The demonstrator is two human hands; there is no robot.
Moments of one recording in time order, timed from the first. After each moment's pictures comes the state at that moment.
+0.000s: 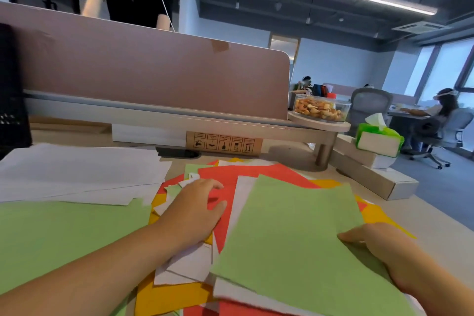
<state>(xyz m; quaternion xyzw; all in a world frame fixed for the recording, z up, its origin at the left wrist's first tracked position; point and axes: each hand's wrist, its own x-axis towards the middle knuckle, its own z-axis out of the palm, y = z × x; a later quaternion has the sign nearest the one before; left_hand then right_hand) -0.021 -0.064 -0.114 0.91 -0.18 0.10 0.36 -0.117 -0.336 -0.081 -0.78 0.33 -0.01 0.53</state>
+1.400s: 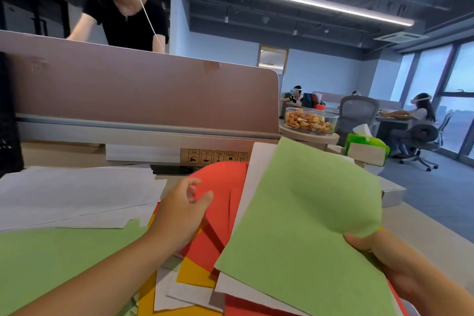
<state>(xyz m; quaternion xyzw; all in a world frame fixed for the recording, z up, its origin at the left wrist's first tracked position) -0.009 -0.056 -0.097 0.84 -0.07 0.13 0.52 -0.119 -0.350 -0.081 -0.65 0.22 -0.03 0.73</state>
